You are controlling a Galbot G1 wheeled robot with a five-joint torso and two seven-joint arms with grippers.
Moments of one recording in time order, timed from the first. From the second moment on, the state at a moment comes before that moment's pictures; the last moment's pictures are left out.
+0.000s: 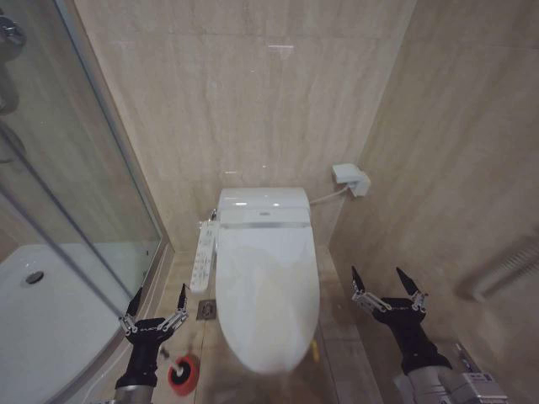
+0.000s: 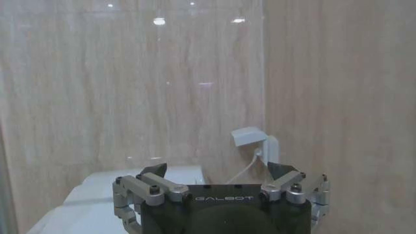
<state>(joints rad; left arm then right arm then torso) 1.76 -1.36 -0.53 -2.20 -0.22 -0.29 -0.13 -1.86 1.46 0.67 2.50 0.24 -0.04 0.04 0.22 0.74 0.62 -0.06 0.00</state>
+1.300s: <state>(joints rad) 1.74 -1.37 -0.50 -2.14 -0.19 -0.32 -0.12 -1.86 1.46 0.67 2.50 0.24 -0.04 0.04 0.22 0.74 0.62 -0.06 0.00</state>
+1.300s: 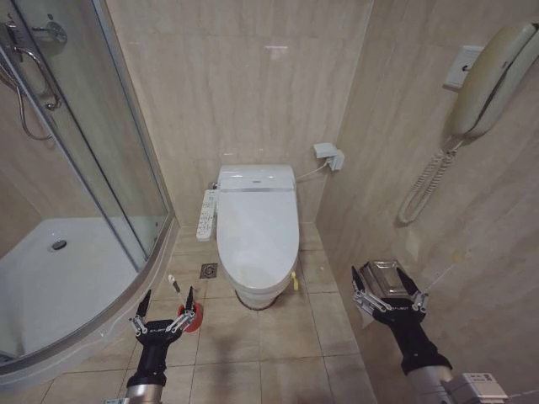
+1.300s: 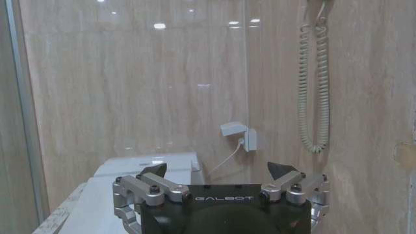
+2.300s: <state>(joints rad) 1.72 -1.36 -0.52 -2.06 -0.15 -0.35 -0.10 -1.86 1.46 0.67 2.50 0.24 -0.04 0.04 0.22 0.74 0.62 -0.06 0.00</state>
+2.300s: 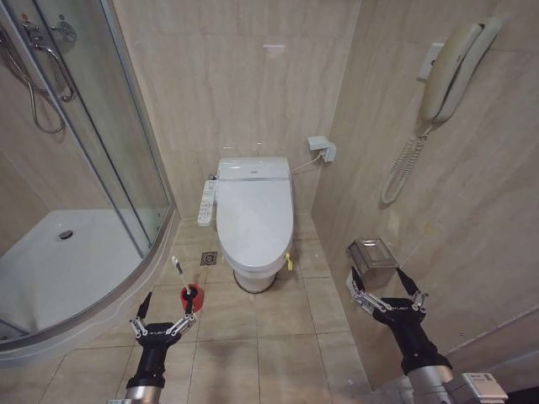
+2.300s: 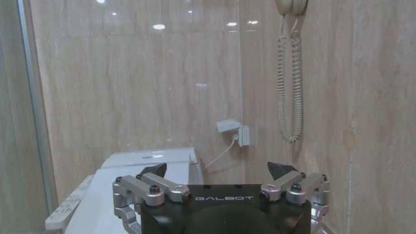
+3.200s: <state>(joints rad) 2.06 -1.30 -0.56 -2.50 -0.11 -0.06 -0.26 -1.86 1.46 0.67 2.50 0.24 -0.04 0.04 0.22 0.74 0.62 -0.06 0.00</state>
